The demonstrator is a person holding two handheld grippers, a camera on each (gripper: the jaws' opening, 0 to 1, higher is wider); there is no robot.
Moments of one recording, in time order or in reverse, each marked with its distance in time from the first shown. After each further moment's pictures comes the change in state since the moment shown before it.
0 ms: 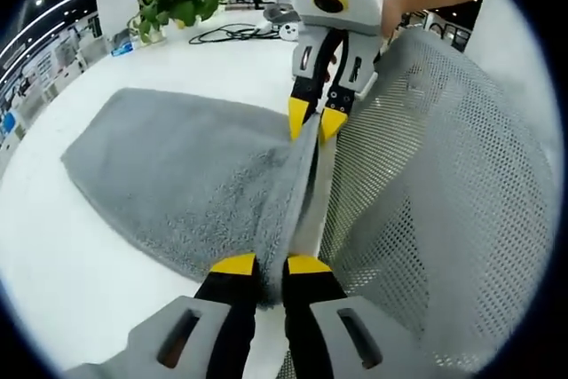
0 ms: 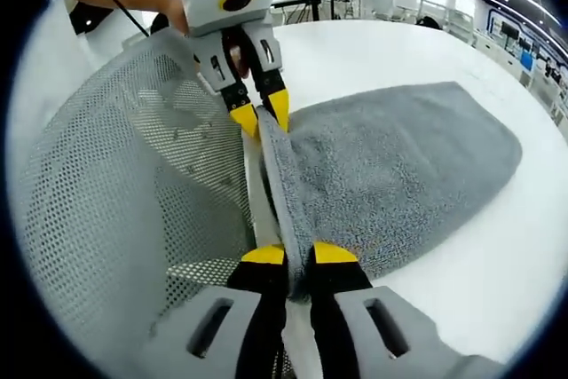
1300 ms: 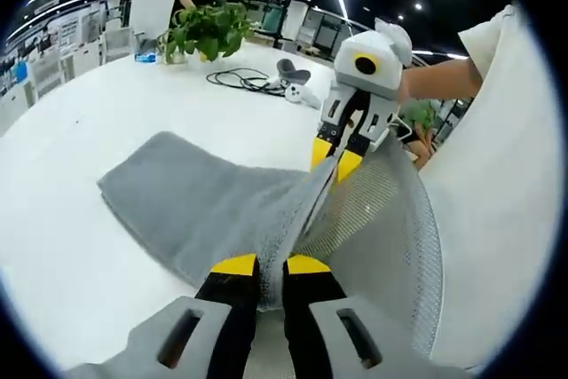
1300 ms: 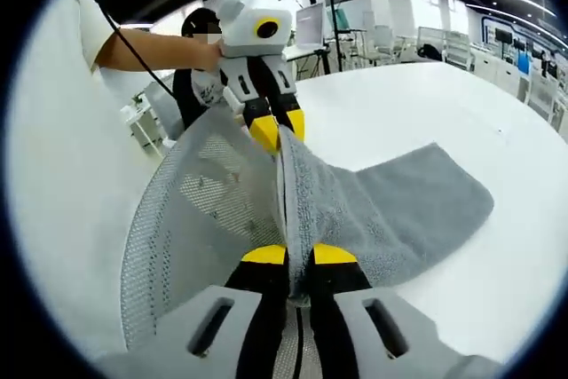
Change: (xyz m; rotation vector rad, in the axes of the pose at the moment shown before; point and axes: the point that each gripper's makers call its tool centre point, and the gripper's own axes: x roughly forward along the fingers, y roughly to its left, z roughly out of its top) left arm -0.092 -0.009 0.068 -0.199 -0.203 -0.062; right arm -0.077 0.031 0.066 0.038 -0.214 0.054
